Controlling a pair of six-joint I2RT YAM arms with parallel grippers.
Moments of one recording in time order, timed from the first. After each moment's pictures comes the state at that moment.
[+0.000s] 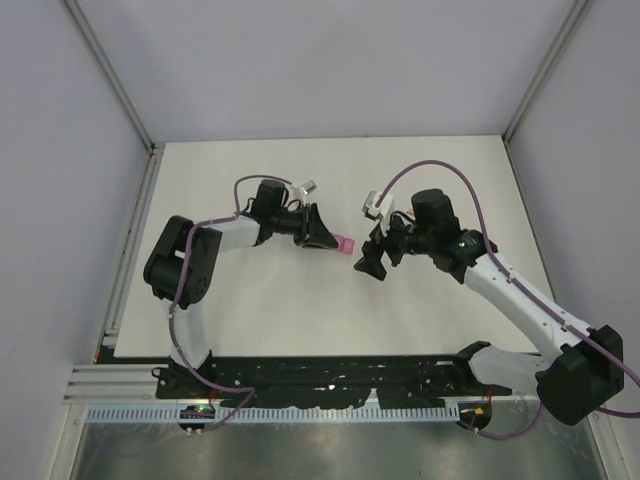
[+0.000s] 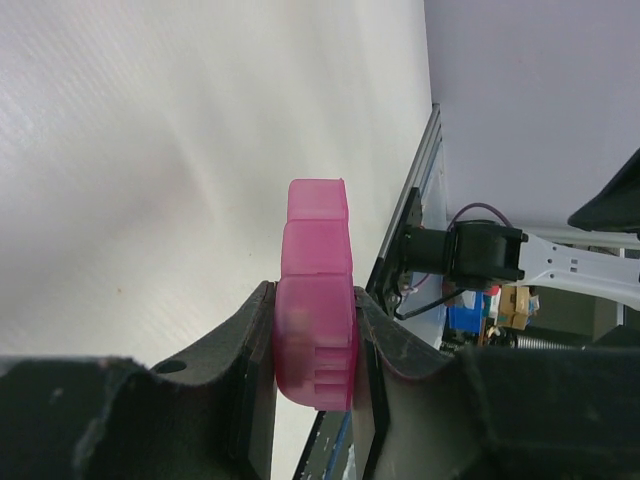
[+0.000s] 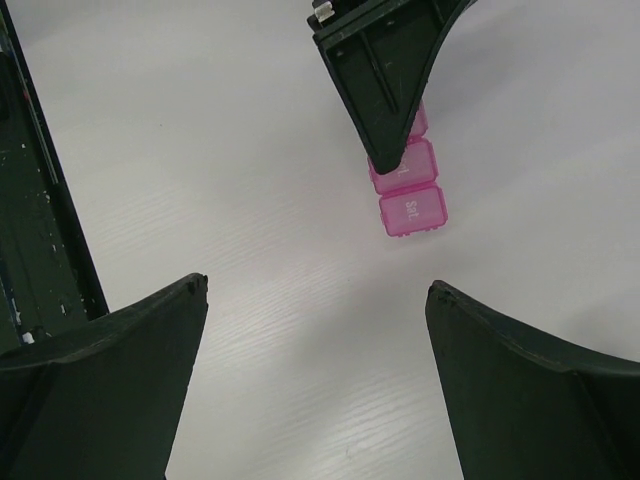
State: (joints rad) left arm -0.41 1.91 1.07 0.19 0.97 -0.68; right arm 0.50 1.15 0.93 -0.41 -0.57 -0.33
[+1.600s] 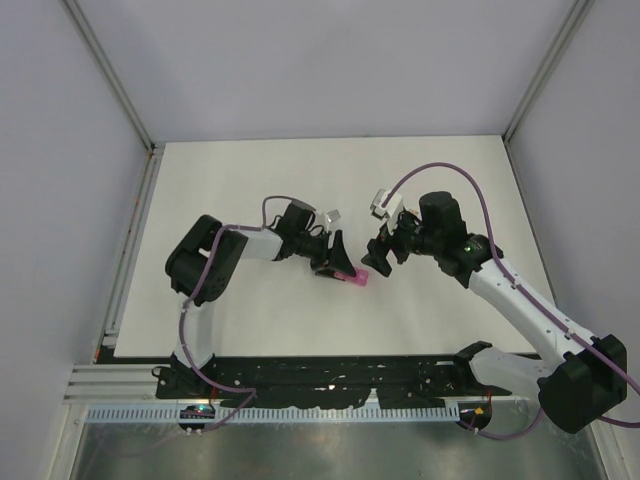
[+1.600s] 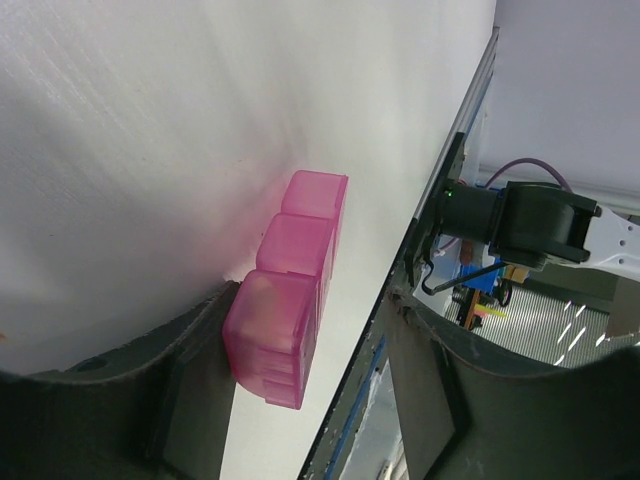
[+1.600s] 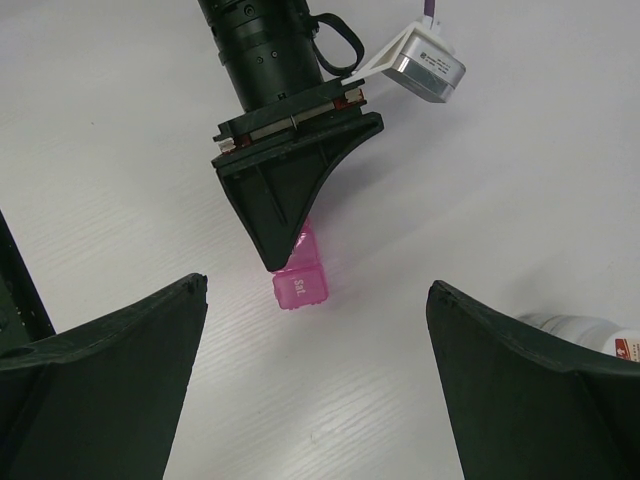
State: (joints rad) left arm -0.58 2.03 1.07 0.15 0.89 -0.68; right arm 0.46 1.10 0.89 -0.36 -0.48 -0.35
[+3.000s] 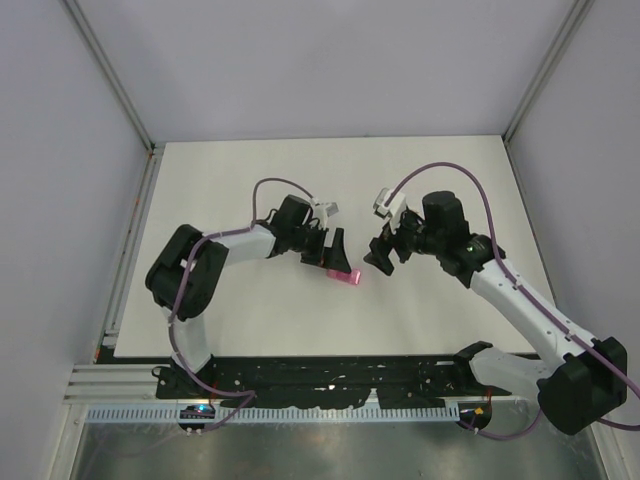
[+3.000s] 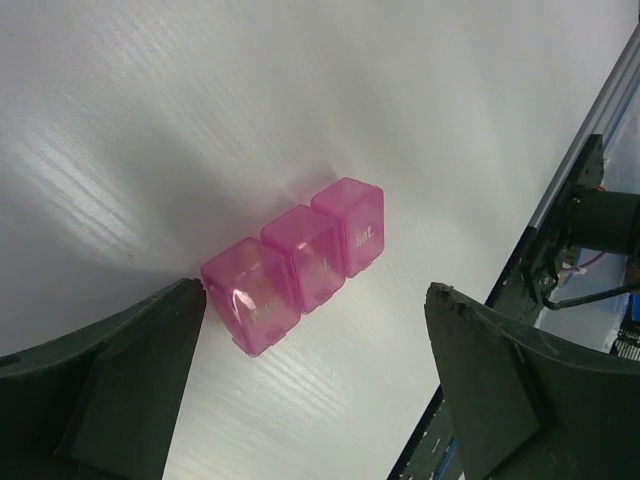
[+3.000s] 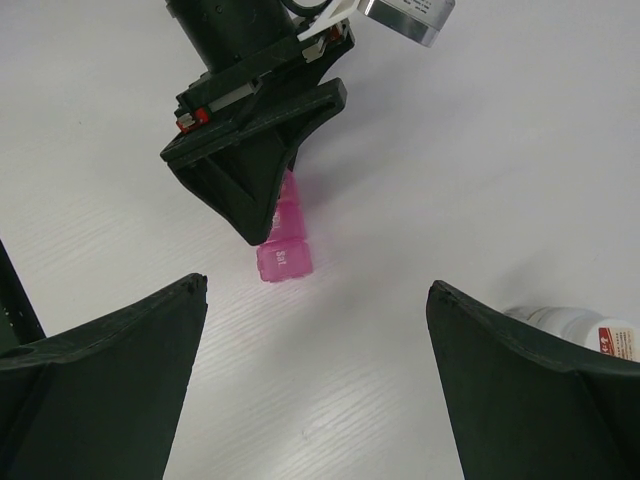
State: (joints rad) left arm -0.58 1.88 1.07 -0.05 0.66 -0.37; right arm 0.44 1.10 0.88 -0.36 -0.48 -0.36
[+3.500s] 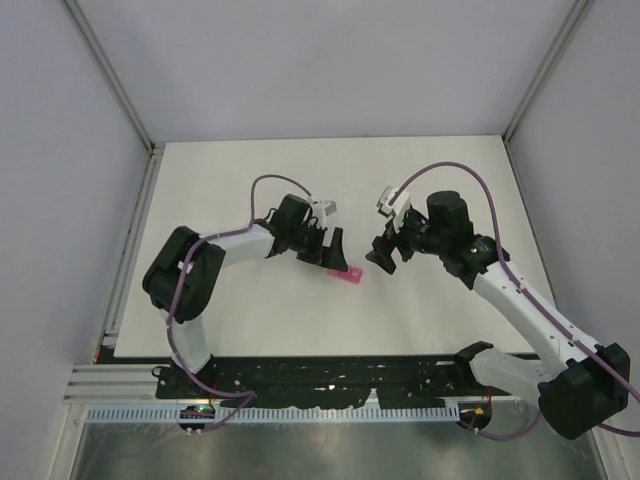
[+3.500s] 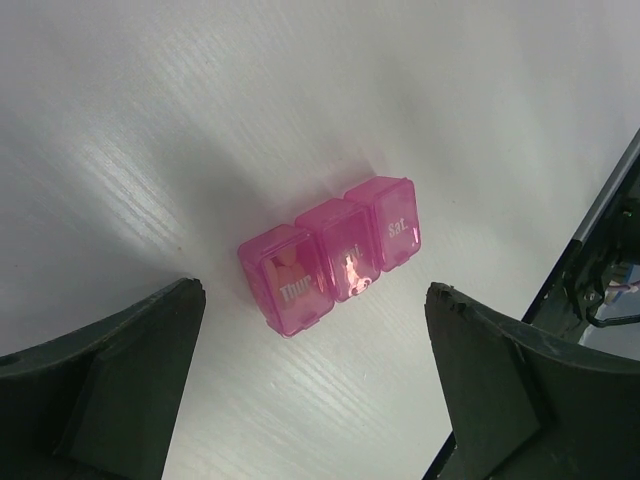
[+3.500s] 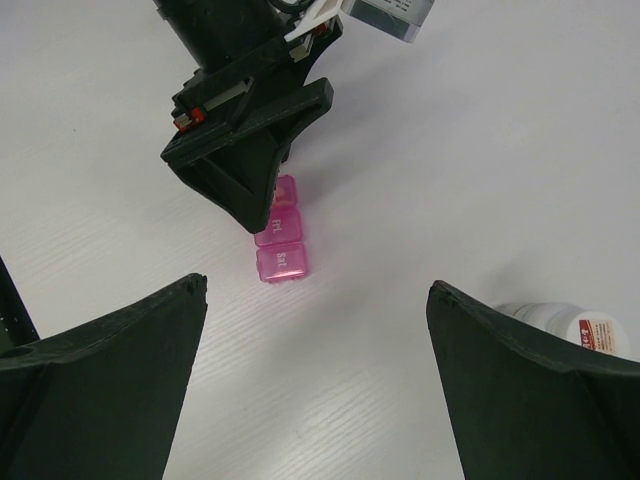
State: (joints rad) left arm -0.58 1.85 1.07 -0.08 0.56 -0.33; right arm 0.43 1.07 0.88 -0.36 -0.48 -0.36
